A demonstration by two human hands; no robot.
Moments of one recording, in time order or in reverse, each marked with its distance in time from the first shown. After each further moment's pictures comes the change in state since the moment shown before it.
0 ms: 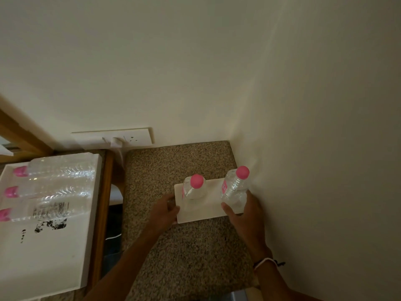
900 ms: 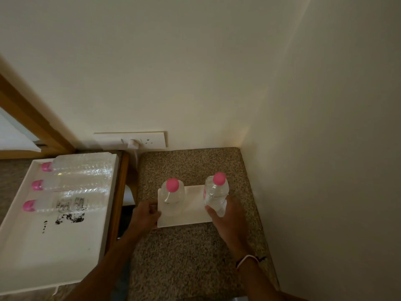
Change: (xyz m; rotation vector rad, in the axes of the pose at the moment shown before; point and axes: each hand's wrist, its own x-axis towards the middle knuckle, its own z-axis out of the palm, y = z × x) left_hand -0.008 -0.035 -0.063 0.081 0.133 -0.102; right_hand -0.014 -0.039 0.051 -0.098 -0.107 -0.024
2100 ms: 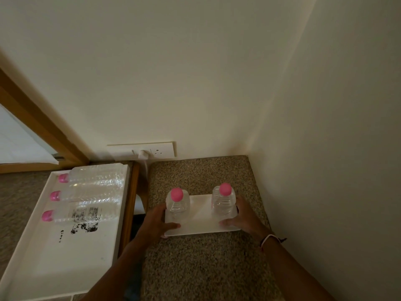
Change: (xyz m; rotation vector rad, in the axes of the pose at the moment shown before) left_hand 0.012 -0.004 -0.009 0.087 -0.092 0.260; right_hand 0.062 0.012 -0.017 0.102 -0.405 -0.202
